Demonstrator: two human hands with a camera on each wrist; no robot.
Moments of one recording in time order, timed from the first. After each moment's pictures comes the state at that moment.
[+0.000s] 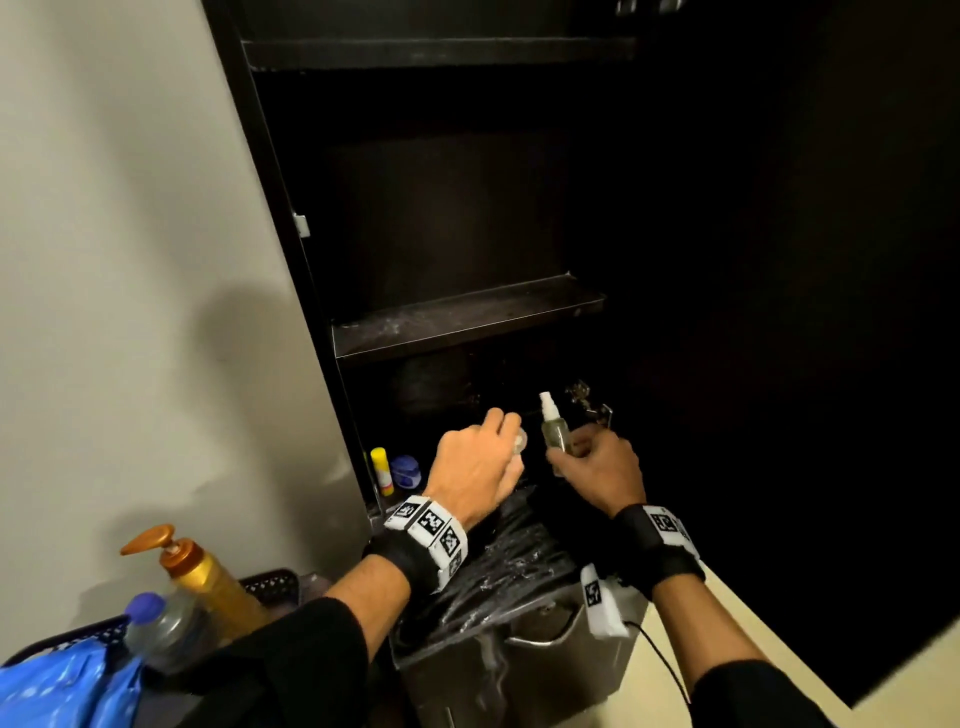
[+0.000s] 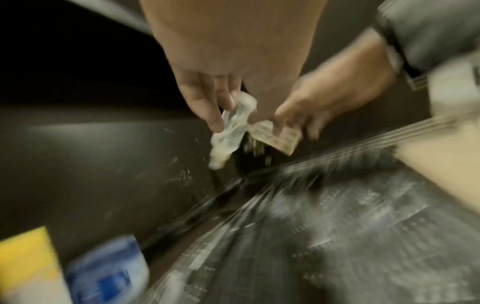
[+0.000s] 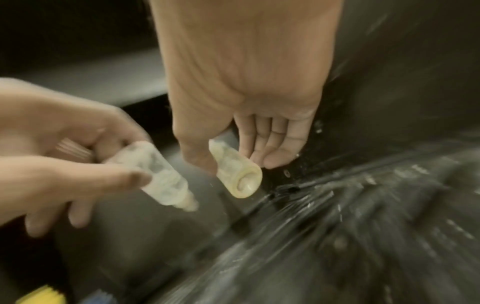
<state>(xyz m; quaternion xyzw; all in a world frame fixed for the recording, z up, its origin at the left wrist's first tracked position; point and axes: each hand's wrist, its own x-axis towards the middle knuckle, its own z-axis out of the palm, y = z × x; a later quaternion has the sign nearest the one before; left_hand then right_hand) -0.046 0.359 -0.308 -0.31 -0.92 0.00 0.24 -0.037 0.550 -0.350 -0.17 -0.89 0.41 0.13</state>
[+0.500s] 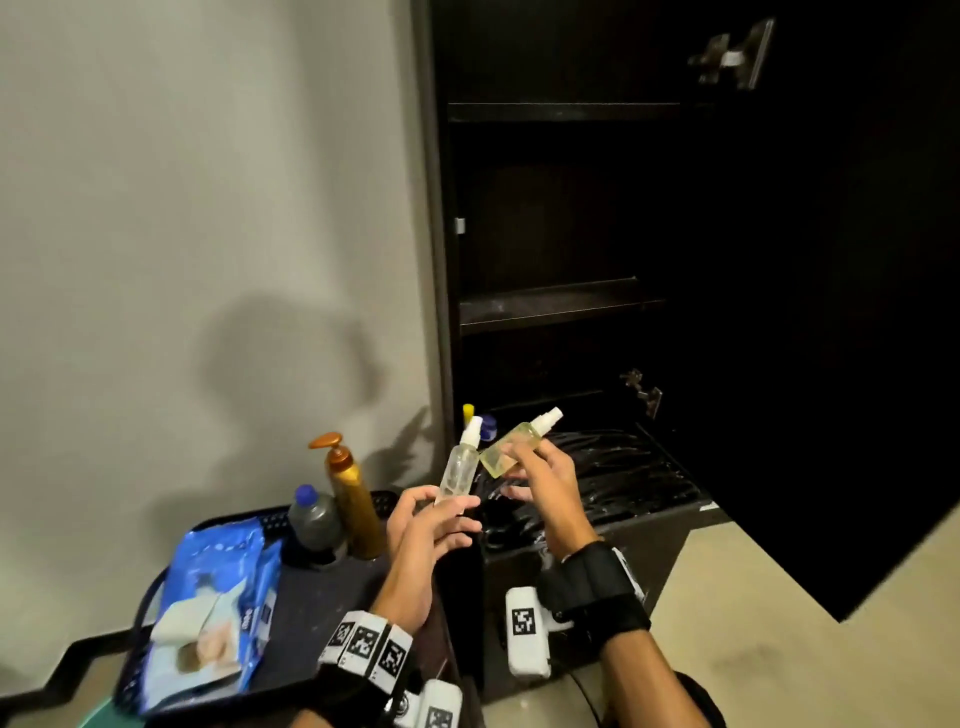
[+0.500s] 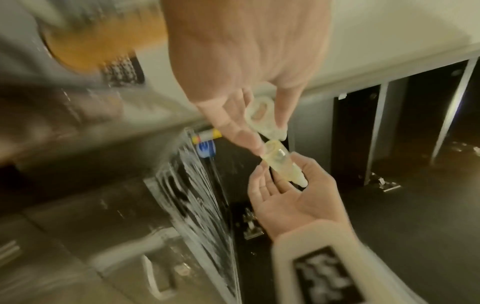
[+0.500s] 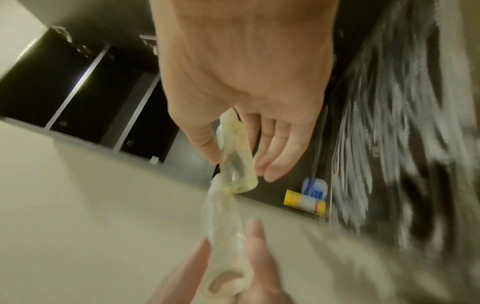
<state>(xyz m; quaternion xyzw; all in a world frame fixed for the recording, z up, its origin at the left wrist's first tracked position) 0.135 0.217 -0.321 0.07 -0.57 -0.82 0.02 0.086 0.378 -0.317 -0.06 -0.63 0.77 0.06</state>
